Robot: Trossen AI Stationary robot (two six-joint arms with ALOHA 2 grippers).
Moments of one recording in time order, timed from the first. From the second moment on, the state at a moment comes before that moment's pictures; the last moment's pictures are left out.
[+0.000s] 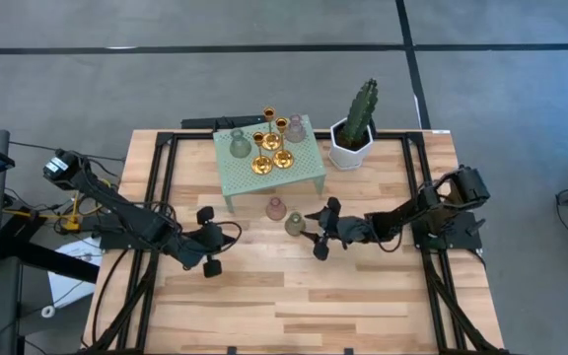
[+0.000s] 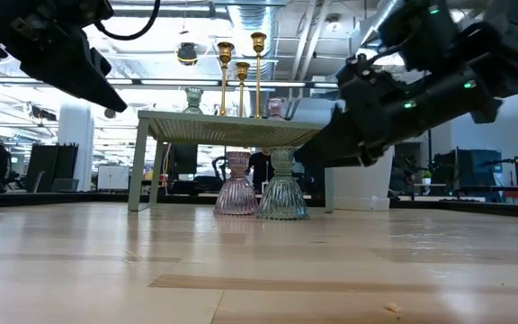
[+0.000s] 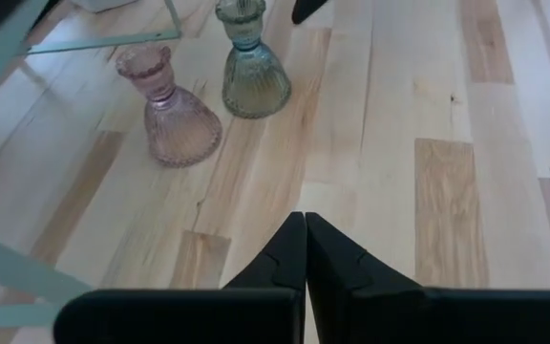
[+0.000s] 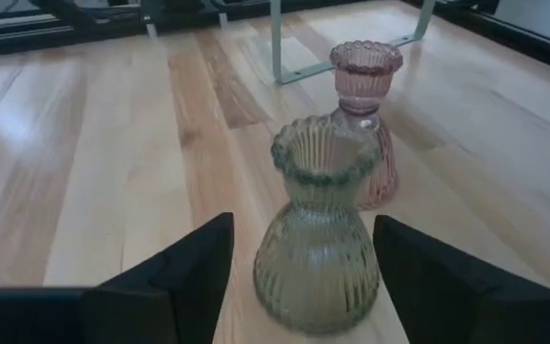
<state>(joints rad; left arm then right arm) -0.57 0.93 0.55 -0.26 -0.64 -0.41 0.19 1.74 0.52 0.79 0.43 0.26</state>
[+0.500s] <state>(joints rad) -0.58 0.89 0.53 -0.26 -0.64 -0.43 0.15 1.92 0.66 0.80 0.42 0.23</state>
